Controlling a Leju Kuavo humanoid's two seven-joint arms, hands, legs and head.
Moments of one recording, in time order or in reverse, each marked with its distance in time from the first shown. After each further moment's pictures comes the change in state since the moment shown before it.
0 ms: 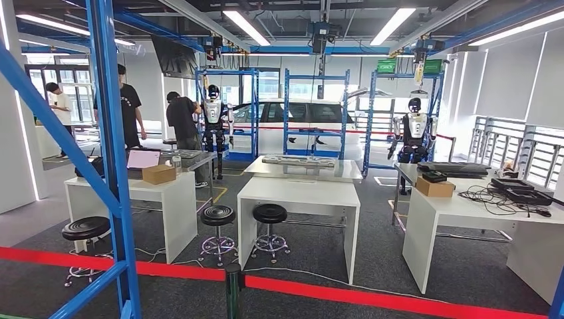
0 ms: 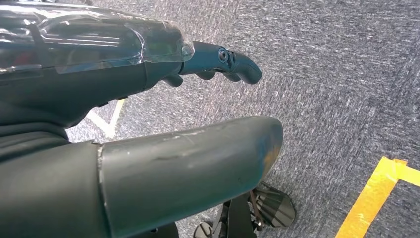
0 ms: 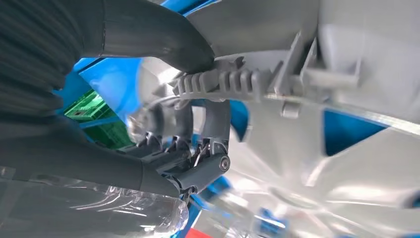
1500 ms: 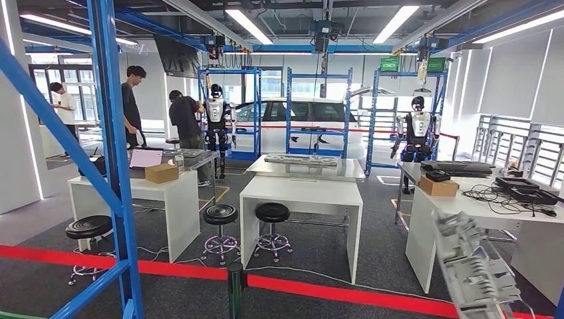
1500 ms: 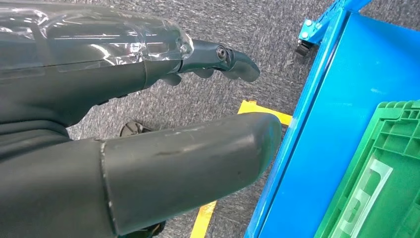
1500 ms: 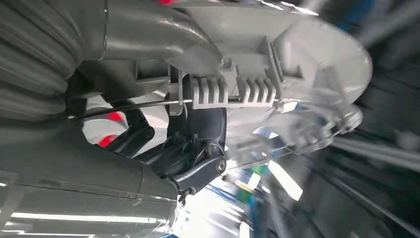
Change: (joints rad) left arm -0.024 -0.014 -0.006 -0.003 0.115 -0.192 -0.504; right arm 0.224 0.228 -0.467 -0.535 -0.320 -0.833 -0.630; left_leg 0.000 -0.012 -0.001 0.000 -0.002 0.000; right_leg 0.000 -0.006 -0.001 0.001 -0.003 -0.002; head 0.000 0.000
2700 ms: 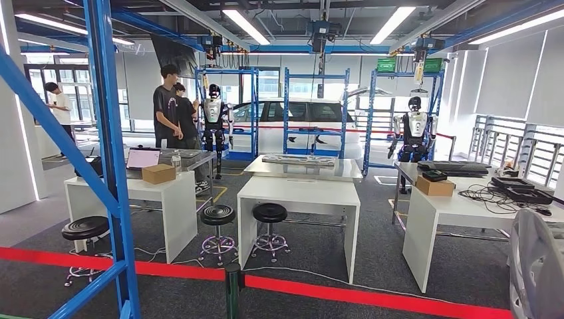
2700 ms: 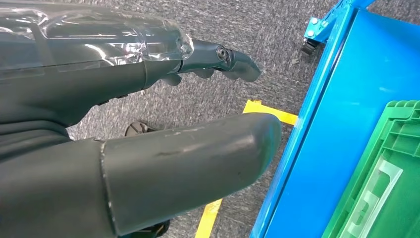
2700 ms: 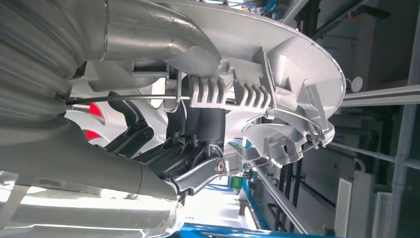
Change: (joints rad) left arm 0.001 0.006 -0.010 0.000 0.019 -0.004 0.020; right arm 0.144 0.195 -0.030 -0.133 -0.103 -0.058 -0.188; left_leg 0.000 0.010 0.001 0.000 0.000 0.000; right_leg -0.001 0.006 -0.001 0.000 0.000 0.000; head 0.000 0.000
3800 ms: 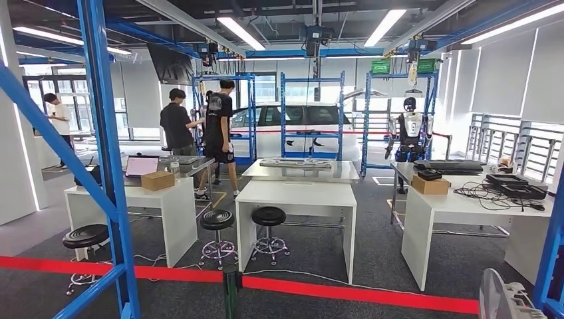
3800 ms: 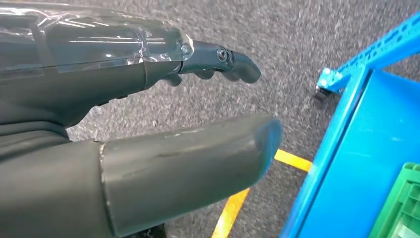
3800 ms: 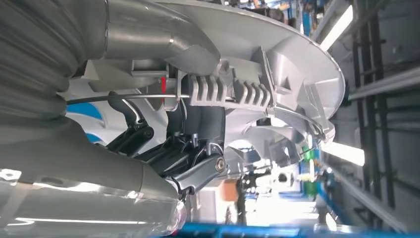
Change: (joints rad) left arm 0.007 0.050 -0.015 0.002 0.065 0.088 0.018; right arm 0.027 0.033 -0.010 0.239 -0.257 0.013 -0.093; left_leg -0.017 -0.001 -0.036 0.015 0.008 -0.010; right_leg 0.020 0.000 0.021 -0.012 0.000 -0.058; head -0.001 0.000
